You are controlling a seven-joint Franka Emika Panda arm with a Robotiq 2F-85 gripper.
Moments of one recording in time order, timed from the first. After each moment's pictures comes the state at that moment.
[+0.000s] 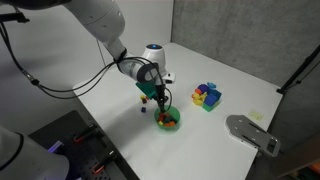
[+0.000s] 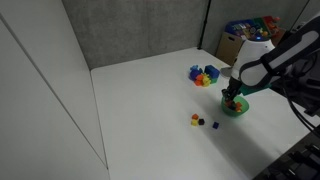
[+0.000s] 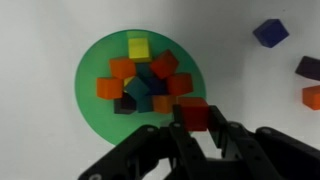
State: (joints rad) arm 0.11 0.54 -0.17 -2.19 -0.03 2.74 0.20
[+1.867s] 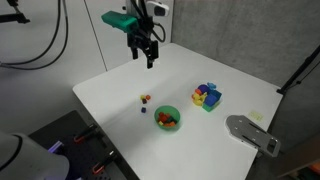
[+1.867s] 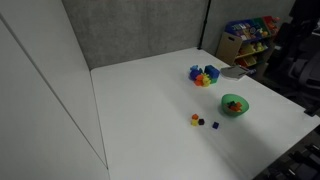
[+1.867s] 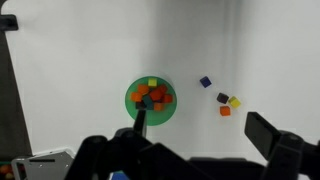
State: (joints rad) arm -0.02 -0.23 -0.05 -2.23 -0.05 1.92 0.03
